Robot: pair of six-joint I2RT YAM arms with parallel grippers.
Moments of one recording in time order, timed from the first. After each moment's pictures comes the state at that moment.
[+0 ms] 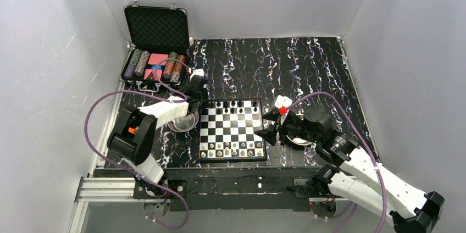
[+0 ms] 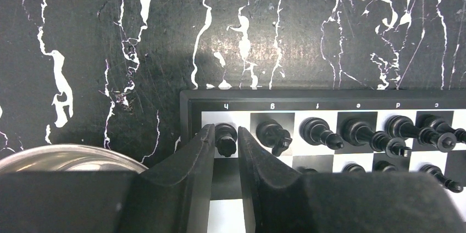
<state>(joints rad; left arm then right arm) -0.47 1.63 0.91 -0.11 -0.26 -0.45 0.81 0.68 0.62 -0.19 -0.36 -0.08</state>
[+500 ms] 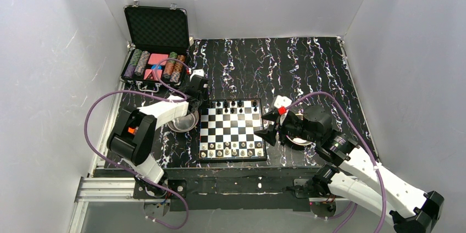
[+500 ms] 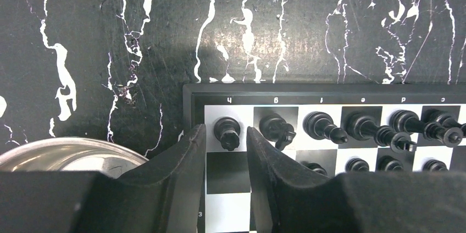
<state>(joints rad) -0.47 1.63 0.91 -0.14 -0.26 -0.45 0.81 0.68 0.62 -0.19 -0.36 -0.08</state>
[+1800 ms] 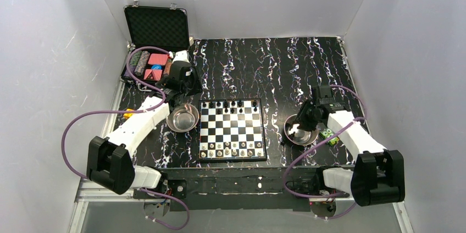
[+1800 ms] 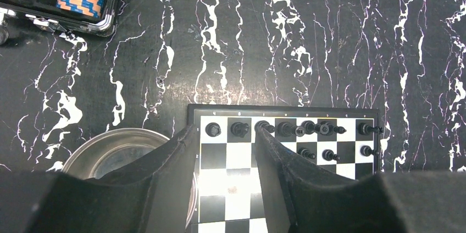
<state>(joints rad) -0.41 1.33 1.03 -0.32 -0.22 -0.46 0.15 1.18 0.71 -0.64 -0.14 0.68</state>
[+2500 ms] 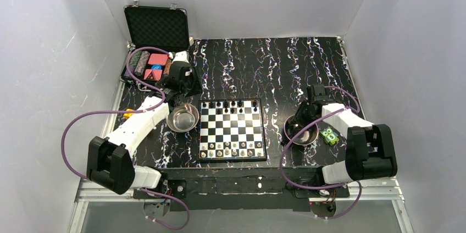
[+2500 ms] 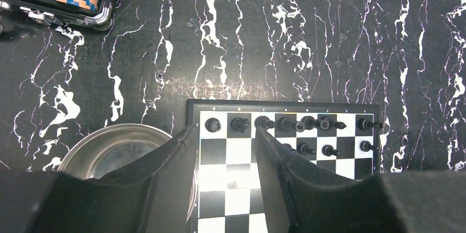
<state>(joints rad) -0.40 1.33 1.03 -0.34 -0.20 -0.46 0.14 1.40 0.71 -0.51 -0.14 0.67</state>
